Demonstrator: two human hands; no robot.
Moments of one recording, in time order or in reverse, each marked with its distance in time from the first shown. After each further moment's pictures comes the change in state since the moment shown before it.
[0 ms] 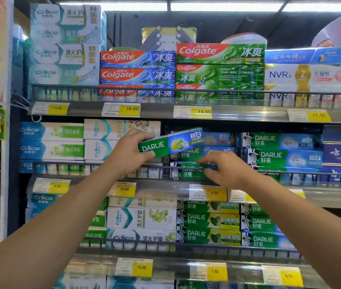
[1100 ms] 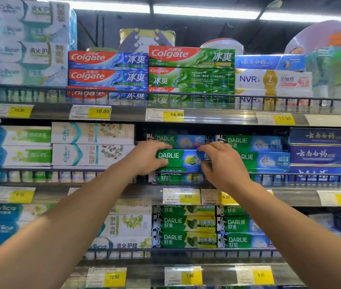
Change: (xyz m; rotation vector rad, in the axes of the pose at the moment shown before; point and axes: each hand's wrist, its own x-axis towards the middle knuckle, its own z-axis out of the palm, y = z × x) left_hand 0.038 0.058 0.064 0.188 -0.326 0.073; right_hand -0.019 0.042 -0.004 -0.200 0.465 0.027
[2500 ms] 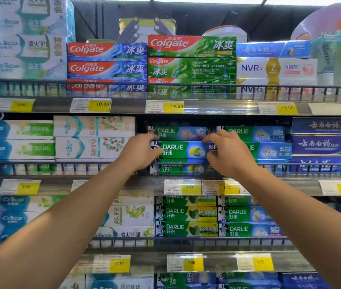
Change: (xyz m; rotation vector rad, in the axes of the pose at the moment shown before) left_hand -0.015 -0.003 0.004 -0.081 0.158 -0.179; right_hand 0.004 0.005 -0.017 0.070 -0.108 0.086
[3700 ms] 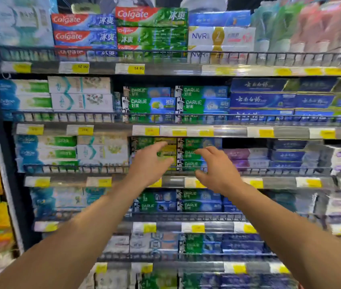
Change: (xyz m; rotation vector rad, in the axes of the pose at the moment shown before) left_hand -0.216 0.152 0.057 -0.194 -0.125 -0.111; right_hand -0.224 0.047 -0.059 0.124 -0.328 0.077
